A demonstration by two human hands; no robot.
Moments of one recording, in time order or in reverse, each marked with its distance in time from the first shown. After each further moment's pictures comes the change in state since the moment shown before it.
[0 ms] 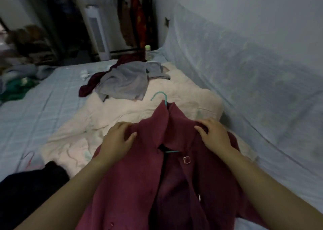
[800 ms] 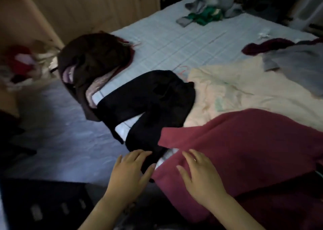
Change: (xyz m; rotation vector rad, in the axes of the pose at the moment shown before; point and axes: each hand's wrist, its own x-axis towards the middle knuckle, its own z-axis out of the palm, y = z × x) left_hand -0.394 -0.005 -0.011 0.109 0.197 -0.999; right_hand -0.226 -0.226 0.109 -0.058 -0.930 -0.924
